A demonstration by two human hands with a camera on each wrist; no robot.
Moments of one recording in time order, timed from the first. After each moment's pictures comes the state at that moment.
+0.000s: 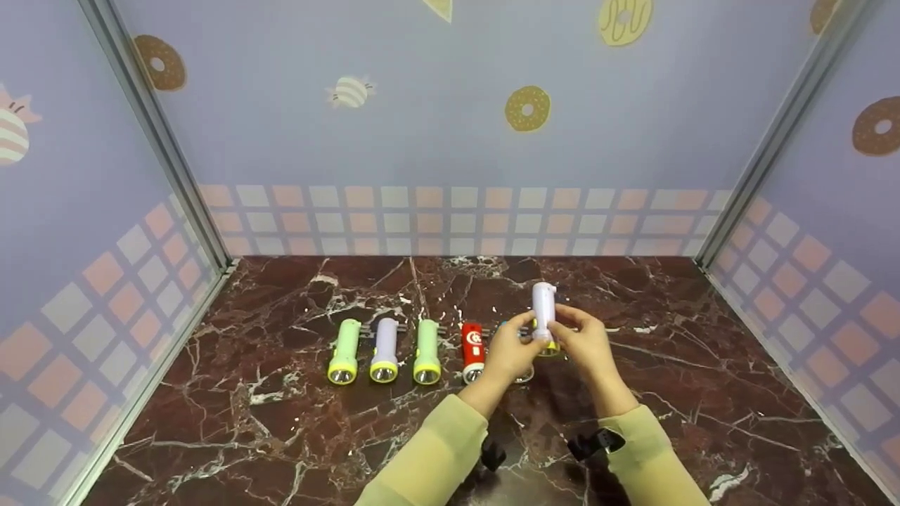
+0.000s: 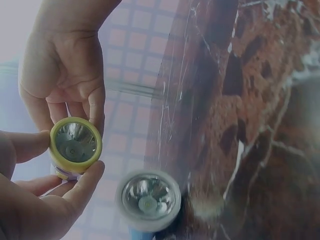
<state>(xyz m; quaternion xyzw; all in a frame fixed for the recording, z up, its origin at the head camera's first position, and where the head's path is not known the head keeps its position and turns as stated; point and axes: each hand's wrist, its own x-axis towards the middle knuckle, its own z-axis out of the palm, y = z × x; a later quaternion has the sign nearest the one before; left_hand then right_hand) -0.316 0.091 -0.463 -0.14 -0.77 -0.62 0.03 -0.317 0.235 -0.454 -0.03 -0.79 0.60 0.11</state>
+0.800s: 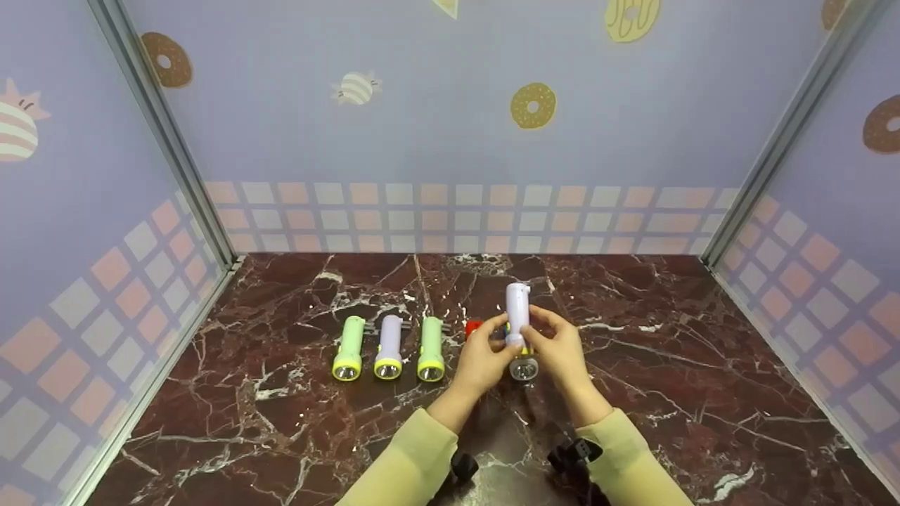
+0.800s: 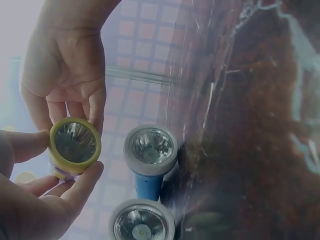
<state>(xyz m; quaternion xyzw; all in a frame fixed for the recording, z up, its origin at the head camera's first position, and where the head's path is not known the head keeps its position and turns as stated) -0.299 0.042 -0.470 -0.14 -0.76 -0.63 0.06 -0.306 0.187 -0.463 0.01 -0.76 0.64 0.12</state>
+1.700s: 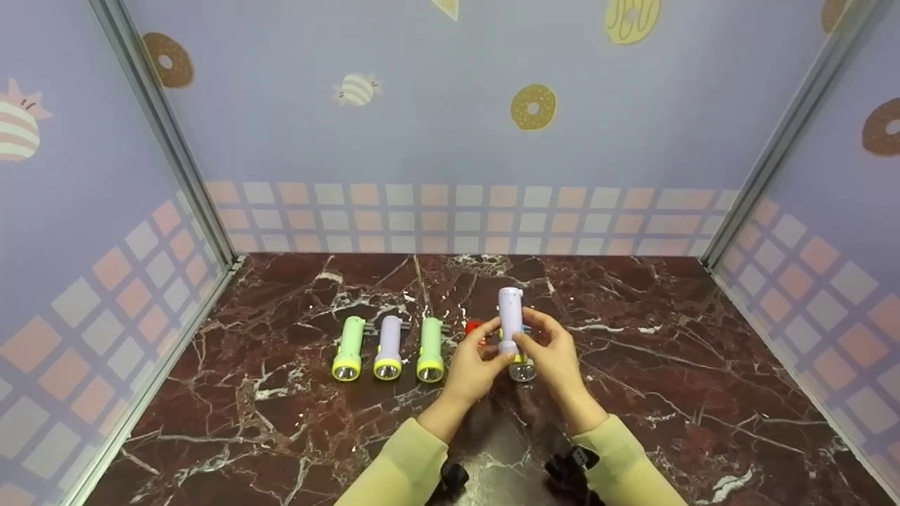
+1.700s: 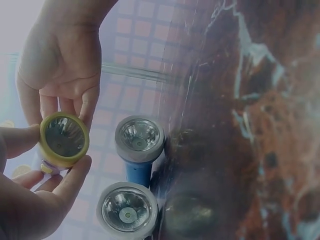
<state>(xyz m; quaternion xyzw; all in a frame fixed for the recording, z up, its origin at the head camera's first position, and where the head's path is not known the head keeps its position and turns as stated) -0.292 0.030 -0.482 -0.18 -0.70 -0.69 0.07 -0.303 0.180 -0.472 0.04 -0.73 0.67 0.13</state>
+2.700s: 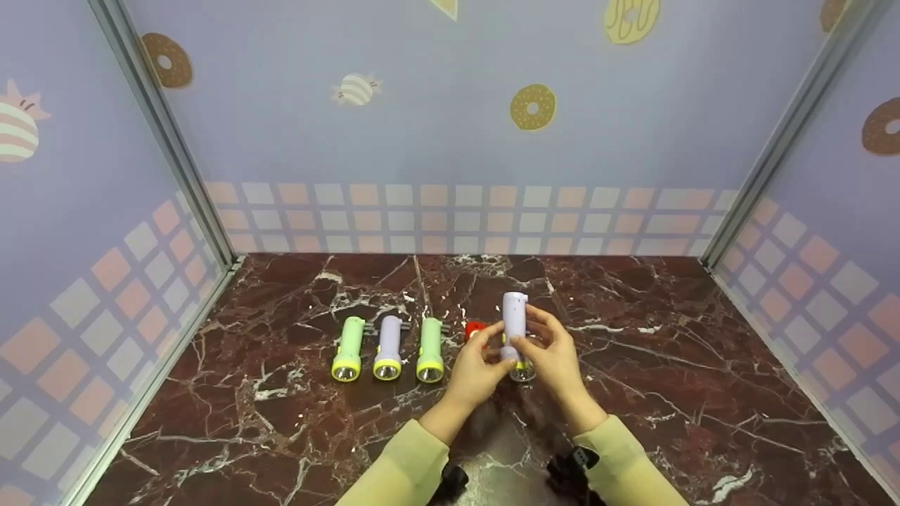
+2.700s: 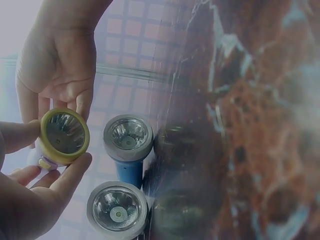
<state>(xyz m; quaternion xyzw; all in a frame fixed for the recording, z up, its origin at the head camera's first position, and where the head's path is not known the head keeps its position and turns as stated) -0.289 0.033 -0.487 -0.17 -0.75 -0.64 0.07 -0.306 0.185 -0.480 0.07 -0.73 0.67 0.14</state>
